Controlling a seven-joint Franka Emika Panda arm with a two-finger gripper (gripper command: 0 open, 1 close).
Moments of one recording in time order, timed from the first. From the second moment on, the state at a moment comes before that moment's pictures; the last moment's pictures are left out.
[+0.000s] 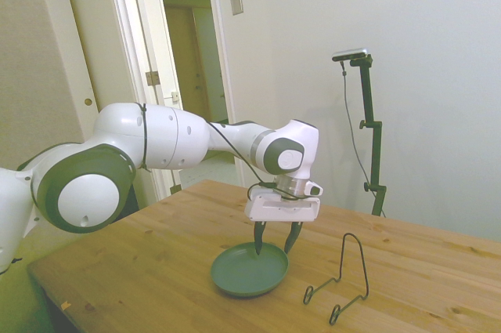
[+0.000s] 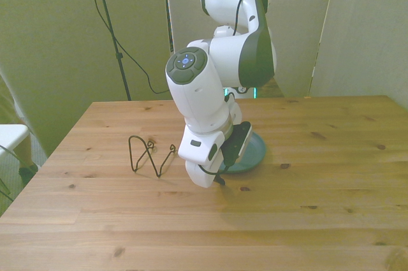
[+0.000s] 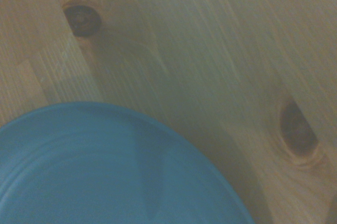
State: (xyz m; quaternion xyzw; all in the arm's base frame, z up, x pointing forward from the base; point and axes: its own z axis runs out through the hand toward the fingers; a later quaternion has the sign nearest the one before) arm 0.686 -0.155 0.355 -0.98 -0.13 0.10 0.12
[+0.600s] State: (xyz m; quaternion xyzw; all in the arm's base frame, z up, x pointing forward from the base) arm 0.701 -0.130 0.351 -0.98 -0.15 0.12 0.06
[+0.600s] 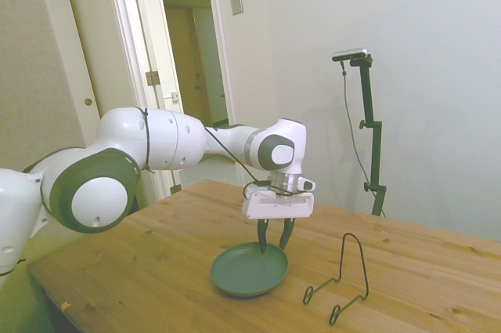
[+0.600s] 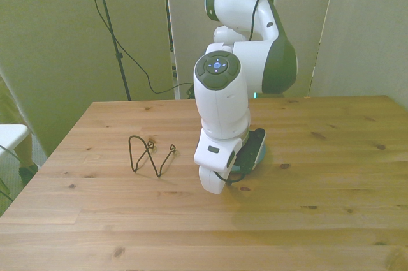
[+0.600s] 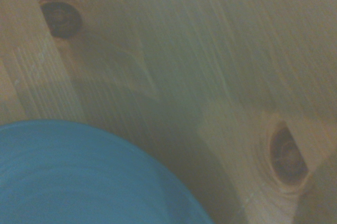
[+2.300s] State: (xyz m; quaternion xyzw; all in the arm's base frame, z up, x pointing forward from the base) arm 0.593 -0.098 0.460 -0.98 -0.17 0.00 -0.04
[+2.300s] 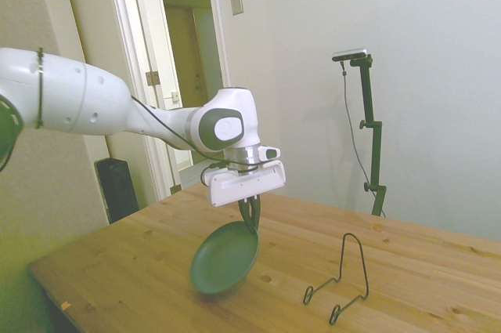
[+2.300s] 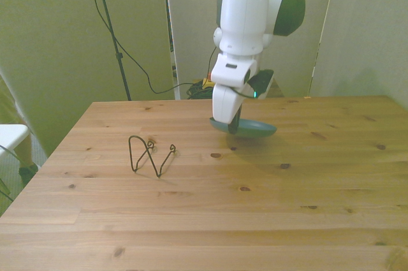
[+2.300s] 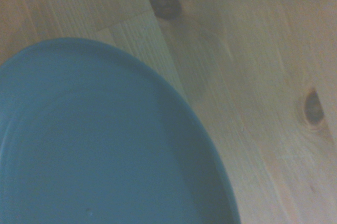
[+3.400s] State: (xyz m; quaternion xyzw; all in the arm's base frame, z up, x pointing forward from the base) arm 0.523 -0.198 0.586 -0.94 -0.10 -0.19 -0.26
